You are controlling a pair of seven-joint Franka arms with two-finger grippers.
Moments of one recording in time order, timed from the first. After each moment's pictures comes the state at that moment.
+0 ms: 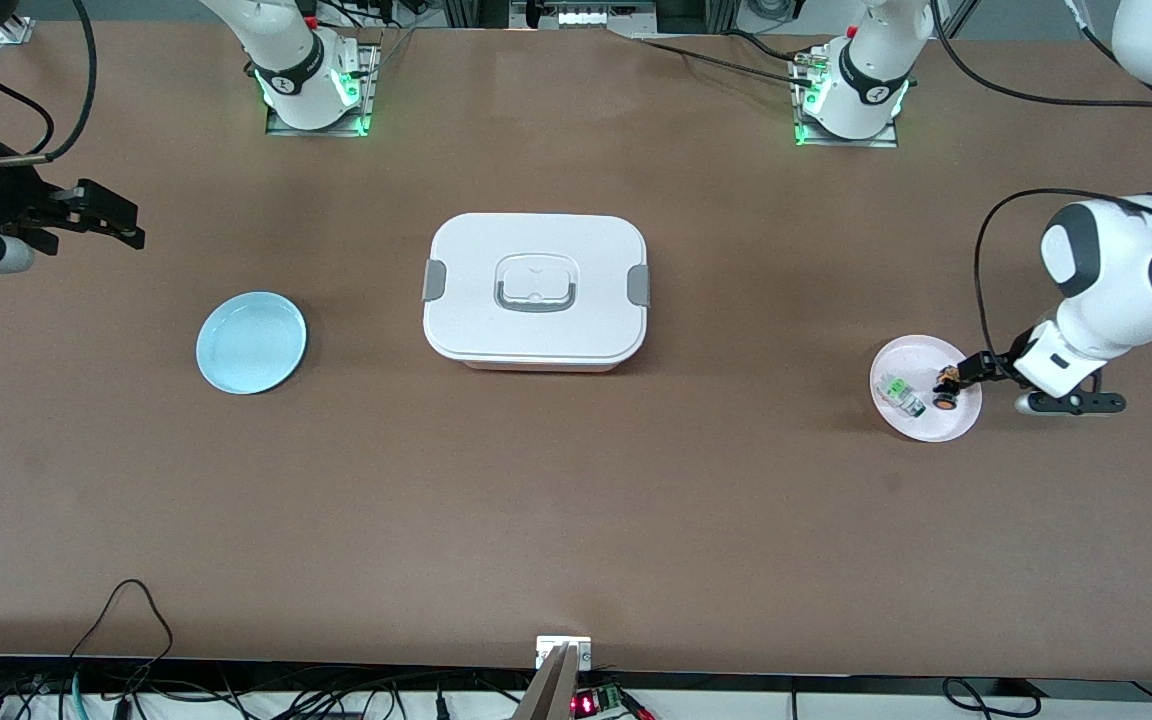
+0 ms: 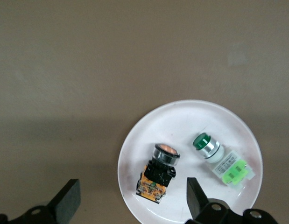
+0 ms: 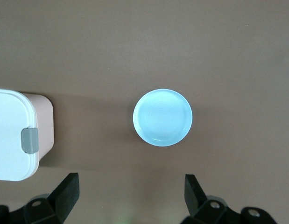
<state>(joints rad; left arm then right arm) 0.40 0.32 -0.21 -2.09 0.12 2.49 0.11 0.00 0.04 0.04 -1.55 0.01 1.53 0.00</state>
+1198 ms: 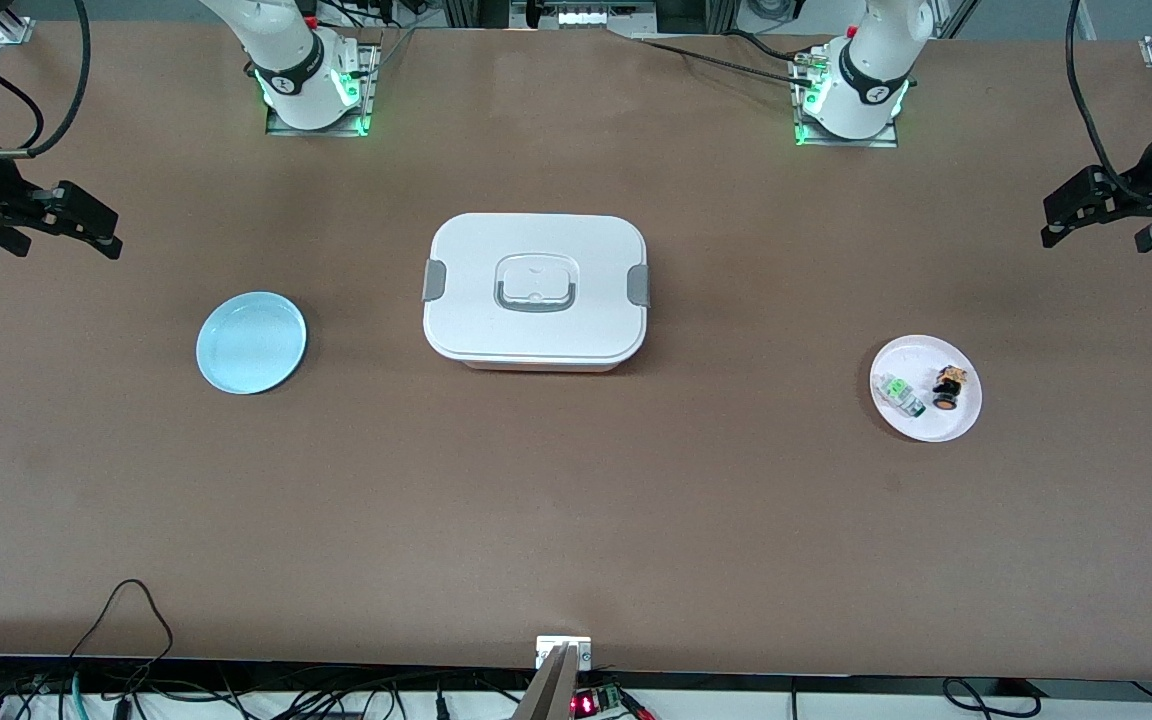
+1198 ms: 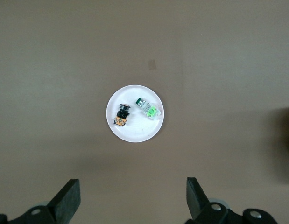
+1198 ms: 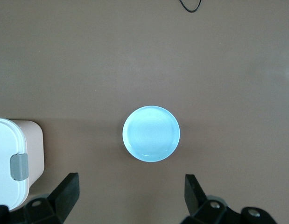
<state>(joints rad) 0.24 -0.08 -0.22 -1.70 0.01 1.65 0.09 -0.01 -0.01 0.05 -1.61 -0.04 1.63 0.06</state>
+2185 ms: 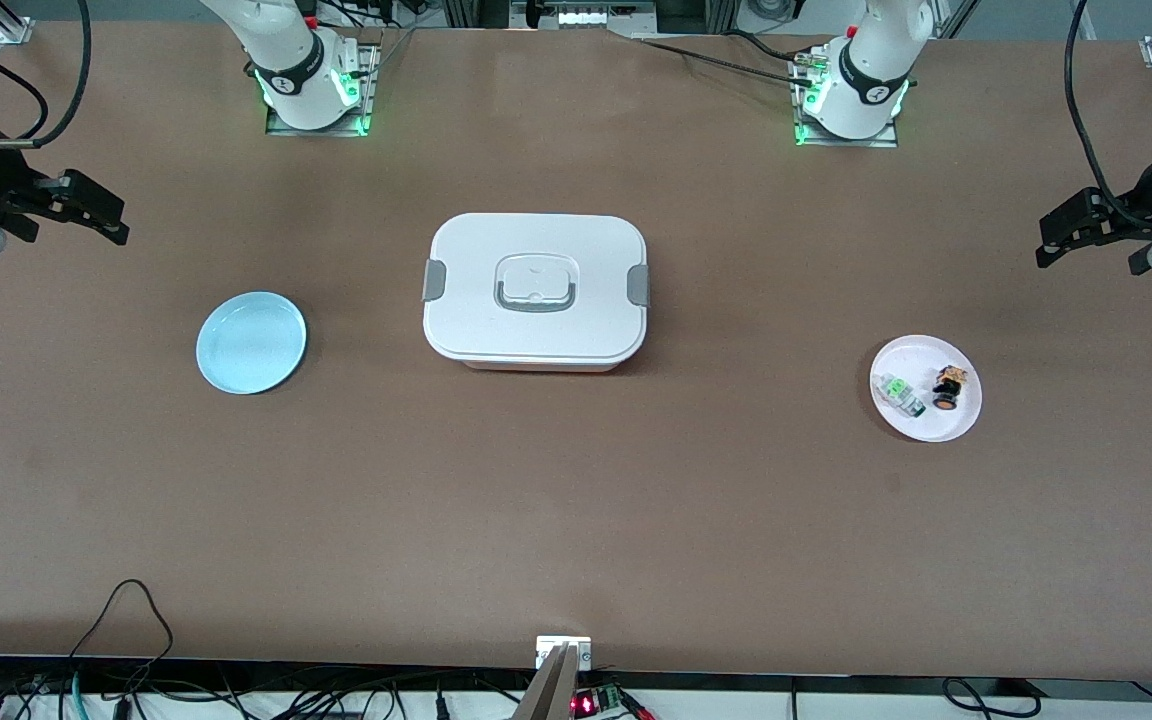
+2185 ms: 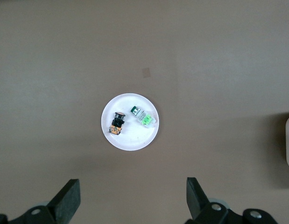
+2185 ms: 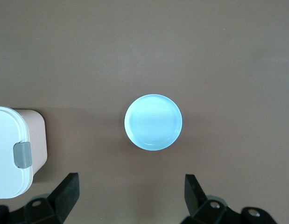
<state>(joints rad) 0.24 -0.02 -0.22 -1.63 0.00 1.65 0.09 -0.01 -0.02 0.05 -1.61 -0.03 1.58 0.06</state>
